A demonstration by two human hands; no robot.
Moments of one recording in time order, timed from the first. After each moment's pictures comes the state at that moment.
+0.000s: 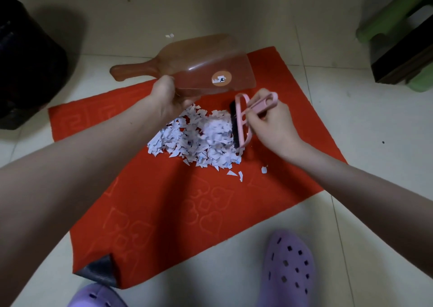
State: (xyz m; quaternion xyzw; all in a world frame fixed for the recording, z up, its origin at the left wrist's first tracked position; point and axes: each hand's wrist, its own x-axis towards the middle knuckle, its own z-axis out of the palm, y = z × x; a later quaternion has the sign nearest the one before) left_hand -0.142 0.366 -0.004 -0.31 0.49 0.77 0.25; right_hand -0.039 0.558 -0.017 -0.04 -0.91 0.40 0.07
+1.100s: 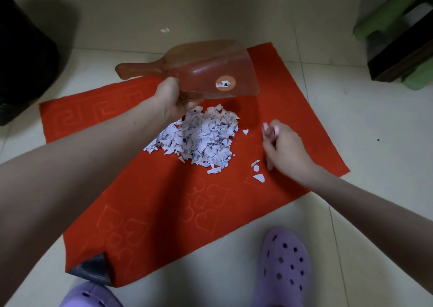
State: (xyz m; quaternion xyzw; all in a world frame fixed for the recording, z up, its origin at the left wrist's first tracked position) left_hand -0.137 0.380 -0.017 -0.30 0.50 0.77 0.26; right_hand 0.006 0.599 -0.059 -0.07 -0.96 0.27 -0.03
